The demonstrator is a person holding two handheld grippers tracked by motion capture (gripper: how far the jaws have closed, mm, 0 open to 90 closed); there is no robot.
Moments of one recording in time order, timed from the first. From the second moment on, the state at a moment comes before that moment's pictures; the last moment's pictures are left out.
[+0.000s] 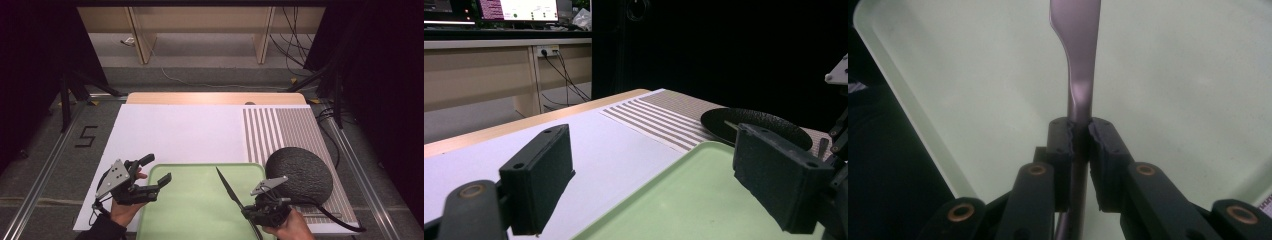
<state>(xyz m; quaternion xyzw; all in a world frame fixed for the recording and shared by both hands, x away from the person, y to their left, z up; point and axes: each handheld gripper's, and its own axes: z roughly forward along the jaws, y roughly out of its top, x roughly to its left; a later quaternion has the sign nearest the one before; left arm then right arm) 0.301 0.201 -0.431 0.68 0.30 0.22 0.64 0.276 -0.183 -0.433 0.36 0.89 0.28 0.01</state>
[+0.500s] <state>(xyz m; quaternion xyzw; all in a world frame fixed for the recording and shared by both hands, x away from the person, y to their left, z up) 0.301 0.201 -0.431 0.68 0.30 0.22 0.64 0.276 -0.178 -0.445 0.36 0.91 0.20 0.02</state>
